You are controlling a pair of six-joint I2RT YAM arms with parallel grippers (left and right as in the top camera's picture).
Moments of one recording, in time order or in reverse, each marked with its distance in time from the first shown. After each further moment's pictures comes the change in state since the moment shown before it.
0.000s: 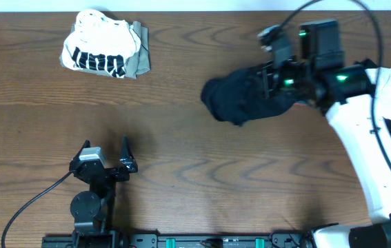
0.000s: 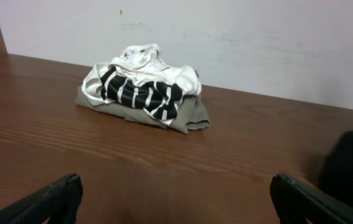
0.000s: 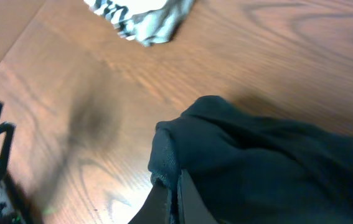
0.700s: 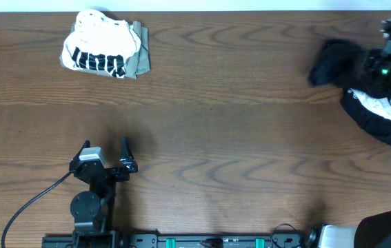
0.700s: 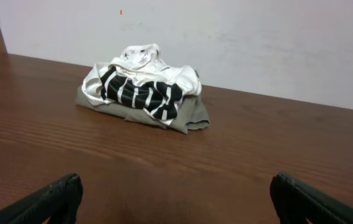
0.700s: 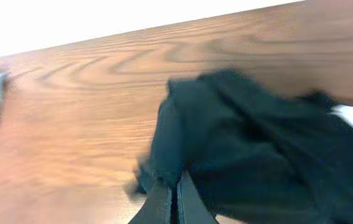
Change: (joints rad) left arm 0.000 0.000 0.000 0.000 0.000 0.000; right arm -0.568 -0.027 0.000 0.040 0.148 -0.003
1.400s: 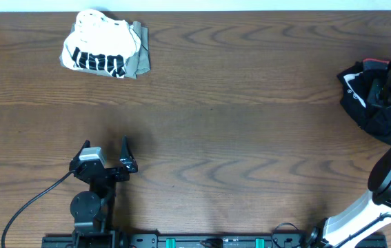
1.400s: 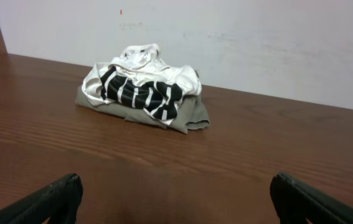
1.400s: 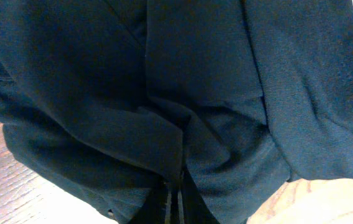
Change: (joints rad) left arm 0.000 0.000 0.000 0.000 0.000 0.000; right arm -0.142 0.405 -0.002 0.002 0.640 -0.055
